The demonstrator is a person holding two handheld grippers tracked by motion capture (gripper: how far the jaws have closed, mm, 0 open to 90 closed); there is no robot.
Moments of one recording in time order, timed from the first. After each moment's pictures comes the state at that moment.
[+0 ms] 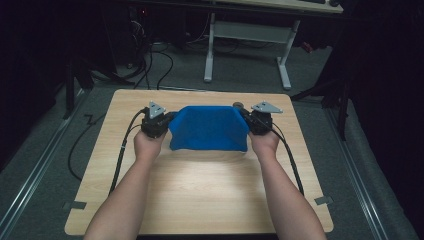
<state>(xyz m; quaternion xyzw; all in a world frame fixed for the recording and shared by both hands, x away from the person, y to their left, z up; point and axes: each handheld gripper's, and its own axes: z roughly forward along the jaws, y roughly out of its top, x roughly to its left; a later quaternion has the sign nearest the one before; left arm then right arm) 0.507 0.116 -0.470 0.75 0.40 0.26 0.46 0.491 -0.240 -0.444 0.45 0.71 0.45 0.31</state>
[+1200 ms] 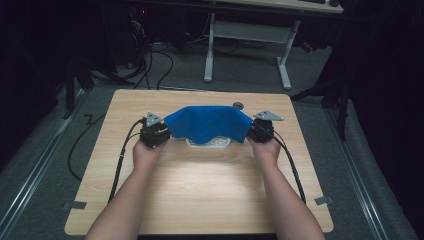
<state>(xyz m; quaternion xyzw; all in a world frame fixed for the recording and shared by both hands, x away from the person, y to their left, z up) 0.498 0.131 -0.499 0.75 0.43 0.22 0.46 0.484 -0.254 -0.474 0.48 0.71 0.43 0.29</state>
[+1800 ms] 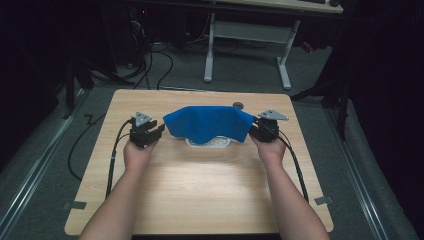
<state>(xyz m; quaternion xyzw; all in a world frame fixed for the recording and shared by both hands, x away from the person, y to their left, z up) 0.494 0.156 -0.494 0.73 0.45 0.25 0.45 0.479 -0.266 -0.465 0.48 0.71 0.42 0.30</state>
